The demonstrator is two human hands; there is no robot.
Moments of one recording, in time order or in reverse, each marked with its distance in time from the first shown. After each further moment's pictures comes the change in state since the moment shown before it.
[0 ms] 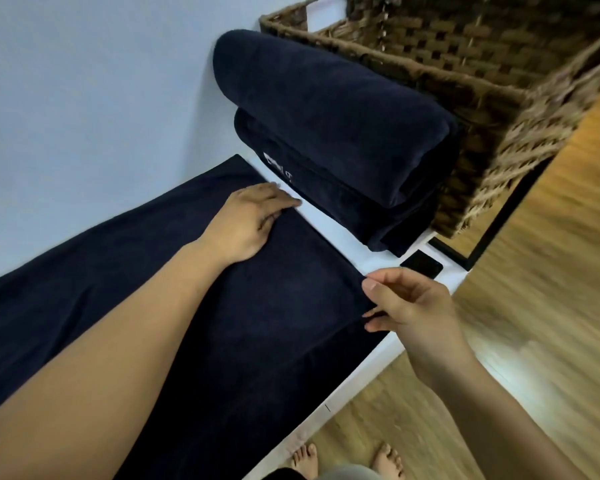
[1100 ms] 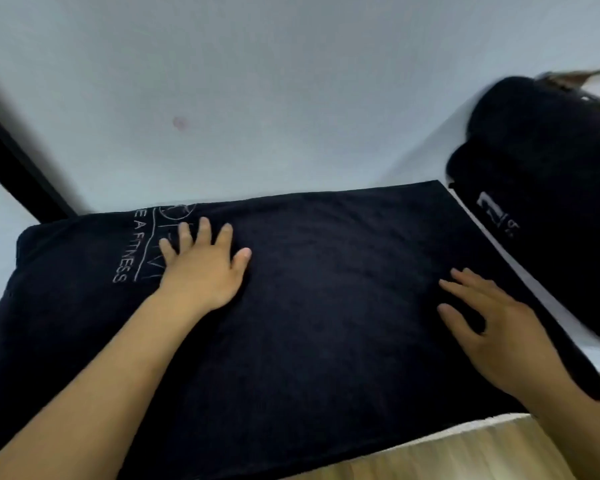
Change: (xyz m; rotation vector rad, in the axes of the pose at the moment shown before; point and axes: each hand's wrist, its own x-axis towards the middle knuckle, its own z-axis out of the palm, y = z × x) left_hand -0.285 -0.053 -0.113 0.193 -0.148 -1.251; right_hand 0.024 0.001 0.128 -1.168 -0.296 -0.728
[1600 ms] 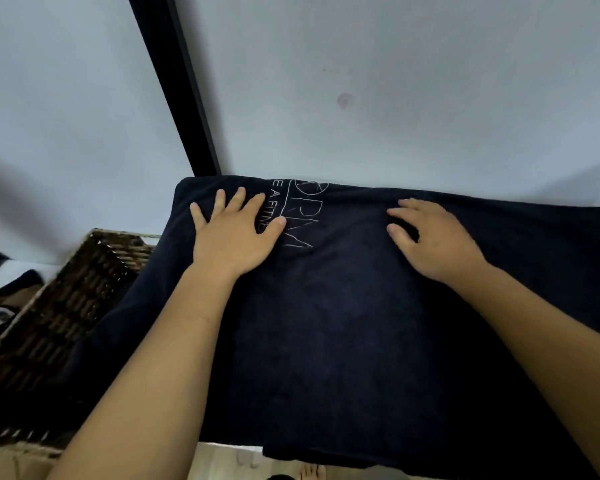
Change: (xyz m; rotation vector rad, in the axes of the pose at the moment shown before) left_hand -0.002 -0.129 0.006 -0.131 0.197 -0.176; right_hand 0.142 -0.168 0.121 -0.071 -0.233 -0.377
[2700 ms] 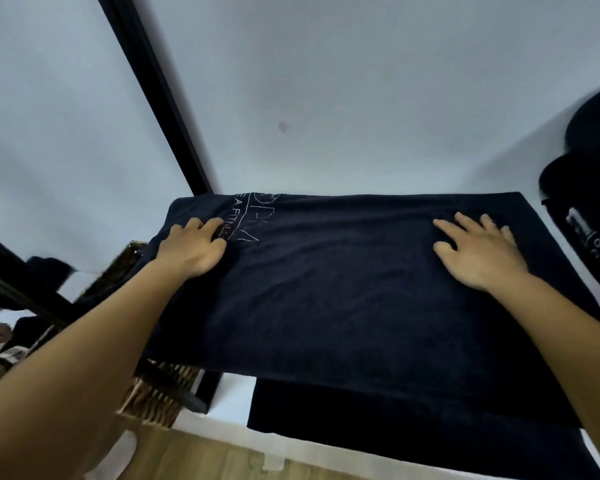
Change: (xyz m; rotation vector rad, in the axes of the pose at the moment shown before) left_hand -0.067 0.014 -0.024 0.158 -0.085 -0.174; right_hand -0.087 0.142 -0.062 -0.229 -0.192 0.230
